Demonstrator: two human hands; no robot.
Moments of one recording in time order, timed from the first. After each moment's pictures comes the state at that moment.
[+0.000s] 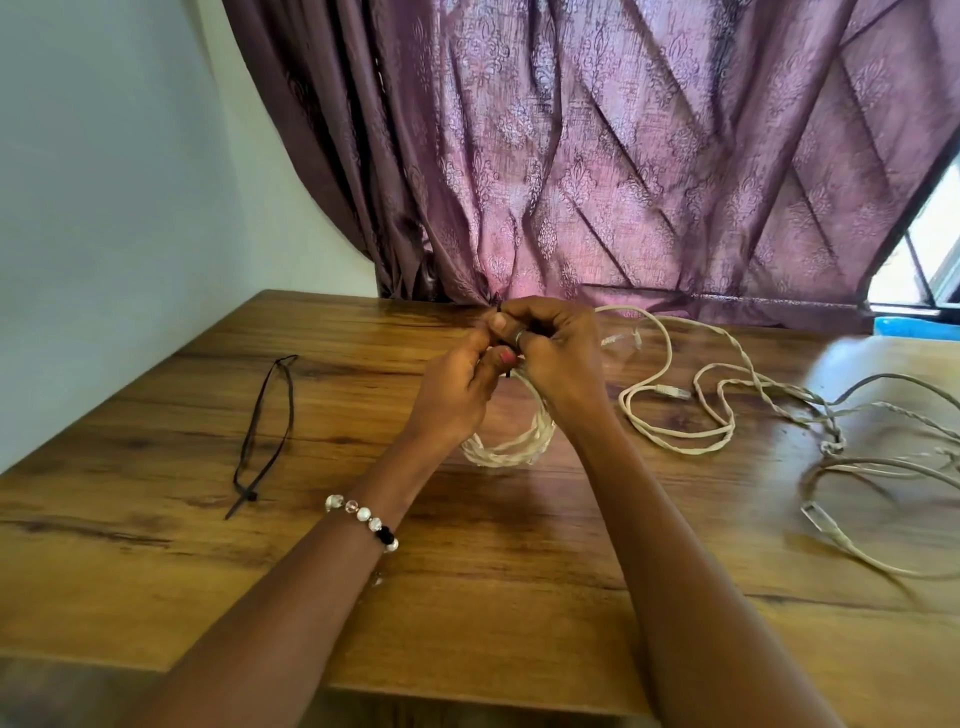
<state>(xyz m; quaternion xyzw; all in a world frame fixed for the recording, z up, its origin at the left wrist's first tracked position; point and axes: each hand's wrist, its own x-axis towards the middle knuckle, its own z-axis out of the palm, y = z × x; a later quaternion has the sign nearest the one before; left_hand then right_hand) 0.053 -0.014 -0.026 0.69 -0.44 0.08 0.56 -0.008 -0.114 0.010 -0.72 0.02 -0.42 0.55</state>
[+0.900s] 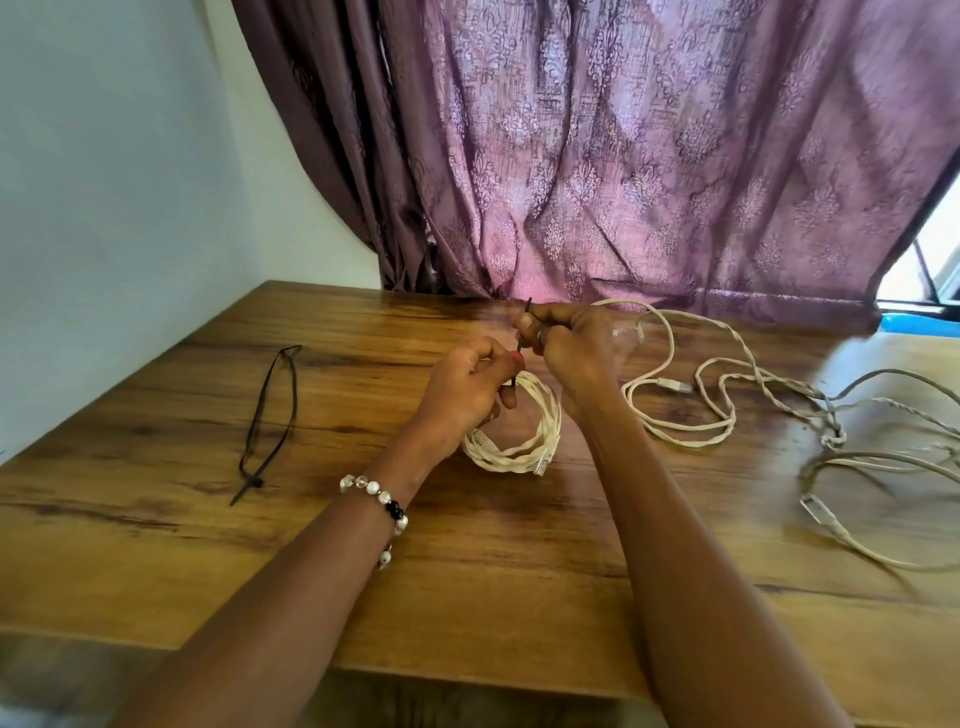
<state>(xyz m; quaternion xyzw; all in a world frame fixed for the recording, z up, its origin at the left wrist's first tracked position) 0.038 -0.018 -0.023 0.68 -0.32 -0.13 0.65 -0.006 -0.129 0.007 -0.72 0.17 -0.38 0.55</state>
